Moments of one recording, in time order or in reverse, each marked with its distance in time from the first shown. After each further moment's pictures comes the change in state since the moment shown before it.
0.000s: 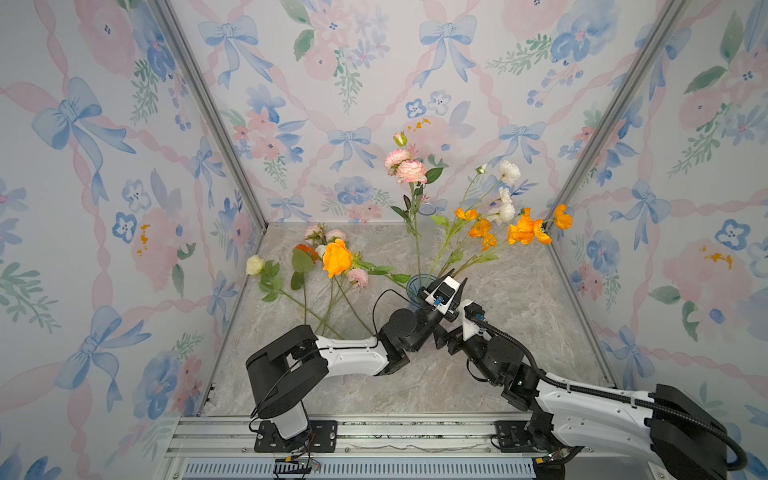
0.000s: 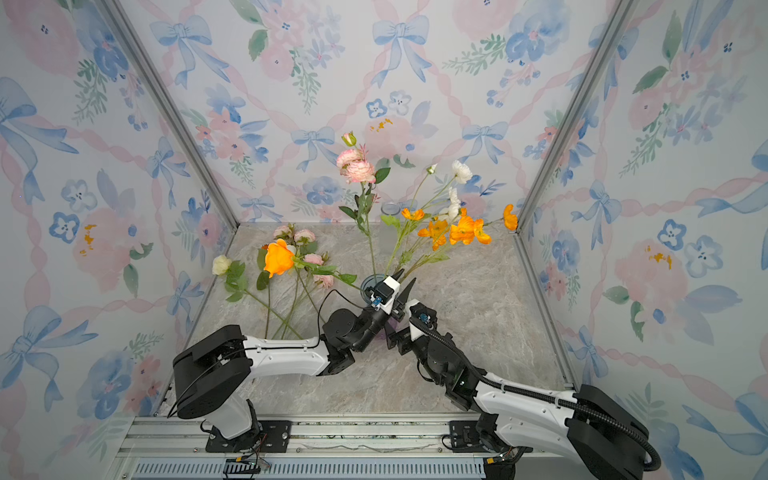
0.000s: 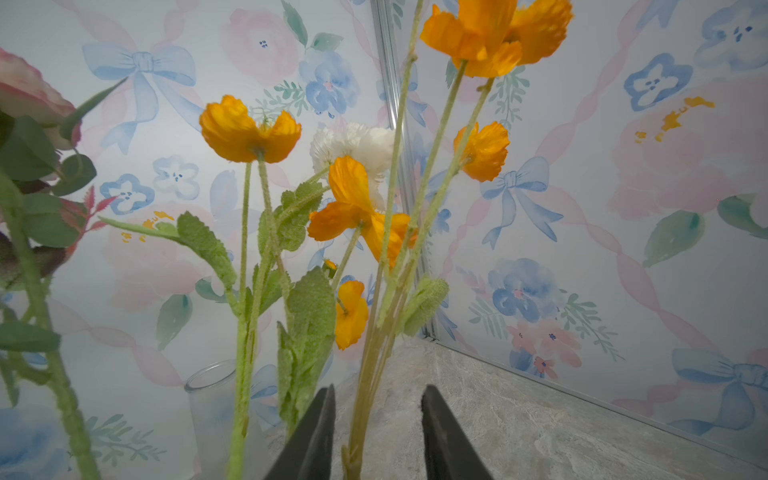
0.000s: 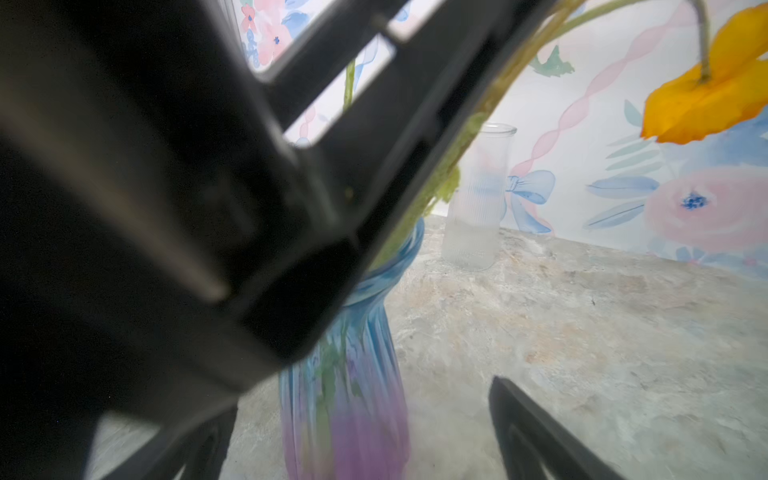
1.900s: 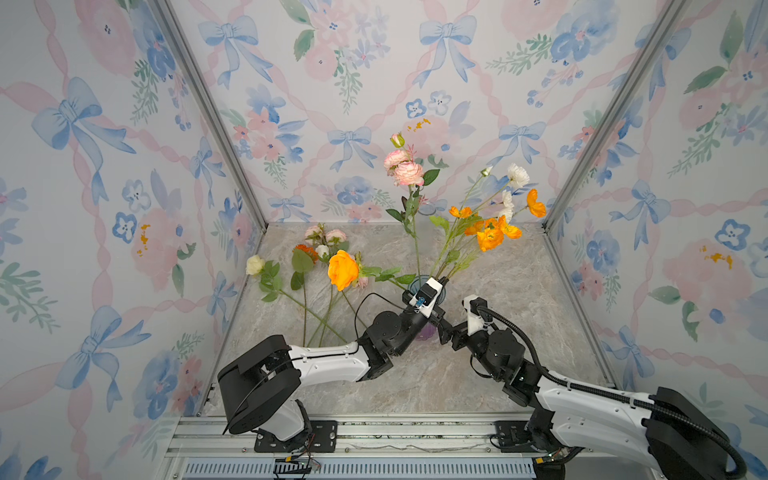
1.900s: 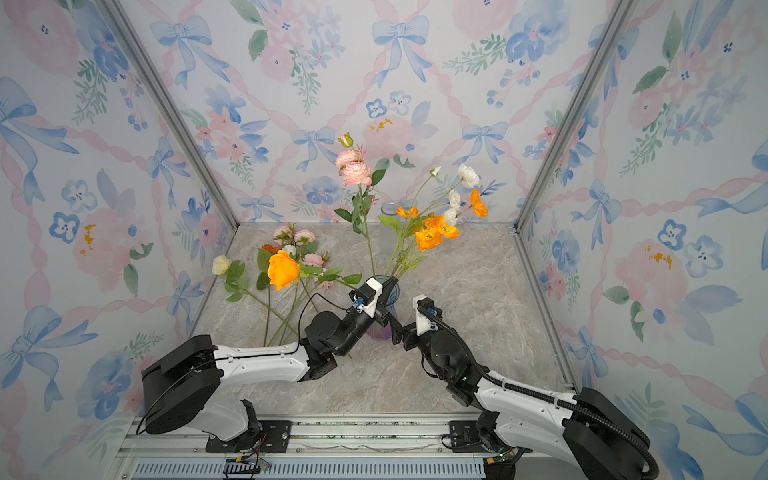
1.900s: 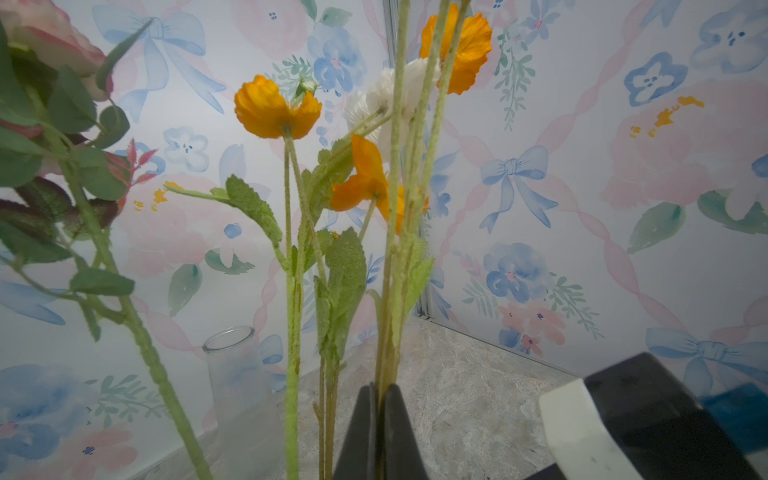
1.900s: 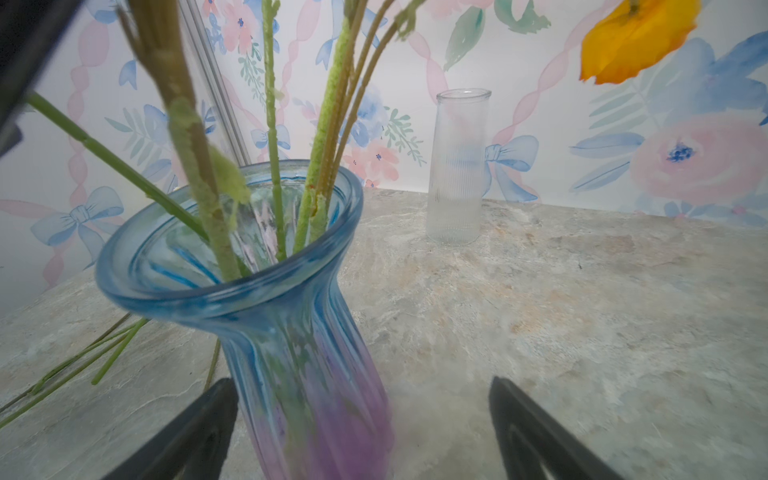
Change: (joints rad) left arm 0.031 -0.170 -0.166 -0.064 0.014 -0.080; right arm -0.079 0.022 -0.006 -0.041 -0.067 0.077
